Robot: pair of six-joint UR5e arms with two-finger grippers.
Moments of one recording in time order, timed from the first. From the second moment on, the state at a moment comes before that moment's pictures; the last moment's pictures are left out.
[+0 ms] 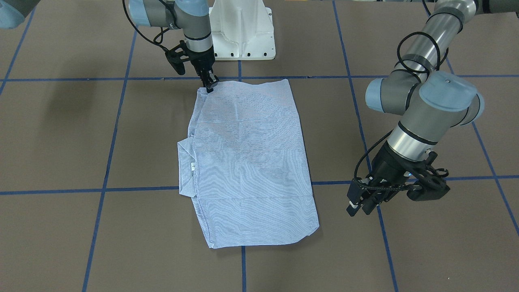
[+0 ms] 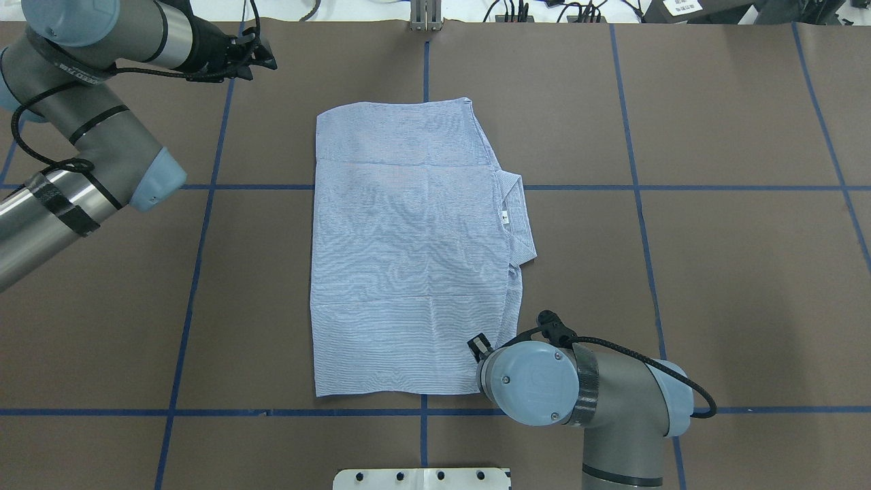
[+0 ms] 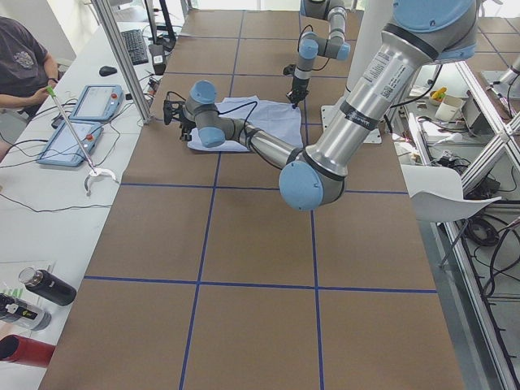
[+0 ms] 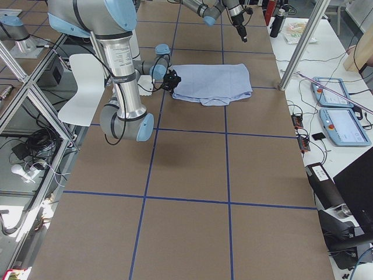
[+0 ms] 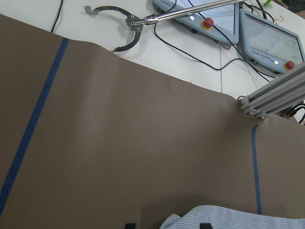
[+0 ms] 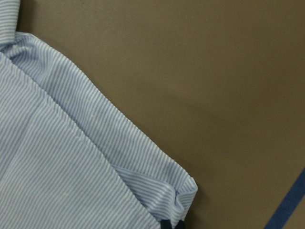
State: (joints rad) left arm -0.96 -2.17 -1.35 -2.35 -1.95 -1.32; right arm 0.19 -1.13 1.89 -1.53 1.58 2.45
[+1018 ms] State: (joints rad) left arm -0.58 -1.78 -1.92 -2.35 -1.82 -1.87; right arm 0.16 -1.14 2.01 -1.63 1.60 2.47
